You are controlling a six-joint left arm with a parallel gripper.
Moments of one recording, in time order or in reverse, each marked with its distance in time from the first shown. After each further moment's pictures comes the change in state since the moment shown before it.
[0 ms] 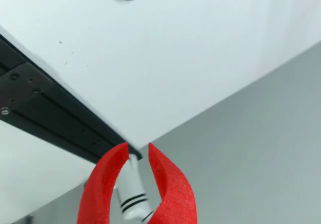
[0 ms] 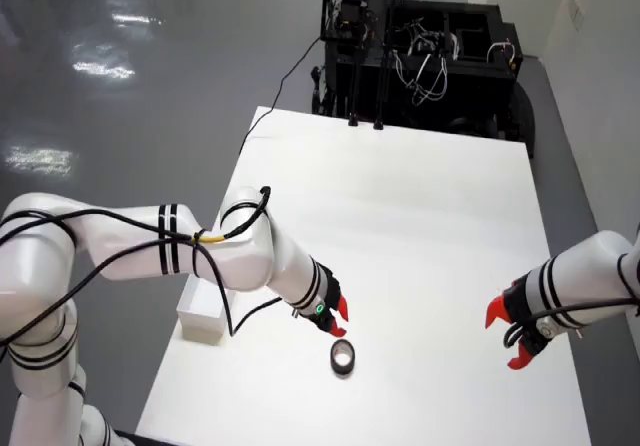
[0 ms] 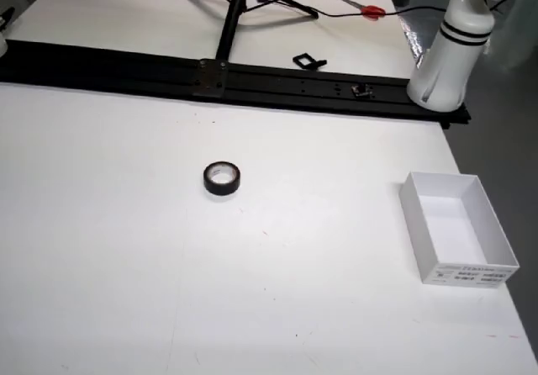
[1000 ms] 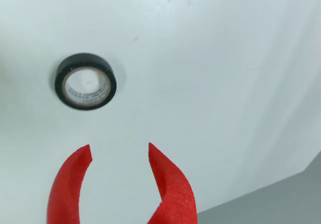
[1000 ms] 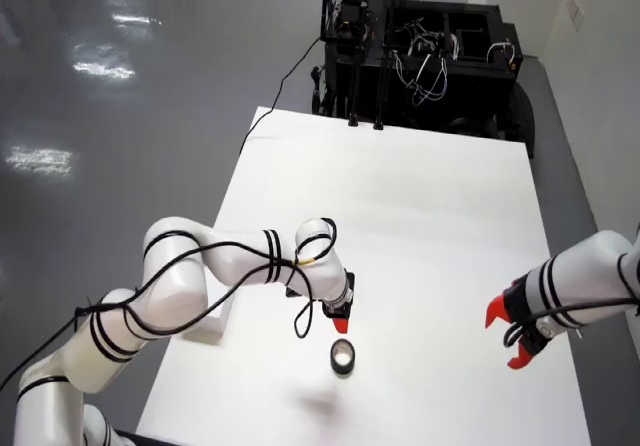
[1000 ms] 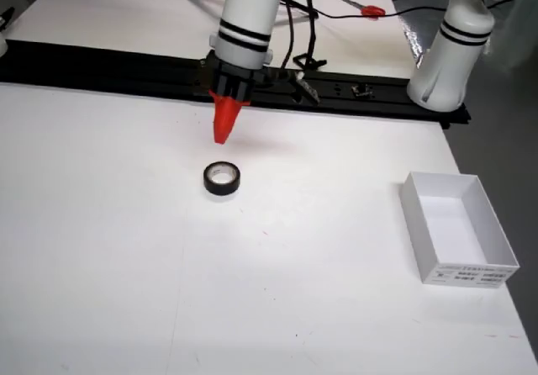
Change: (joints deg) arm 8.3 31.6 -19.7 11.4 1.7 -24.1
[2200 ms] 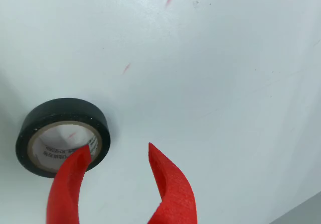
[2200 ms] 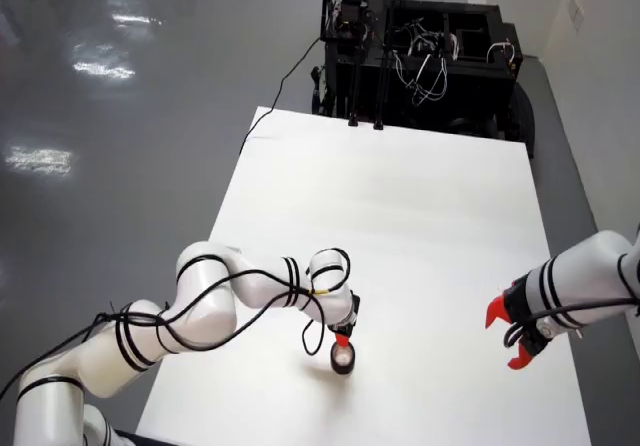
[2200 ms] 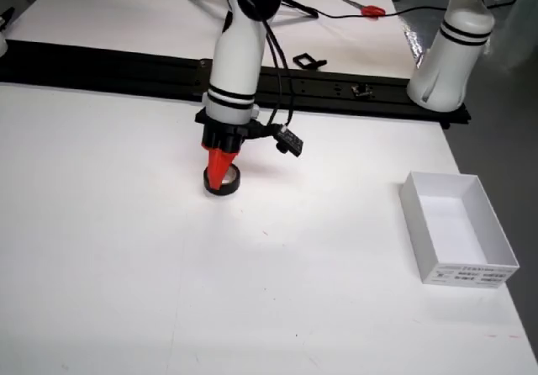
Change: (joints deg) arm -0.1 13.3 -8.1 4.6 -2.4 5.1
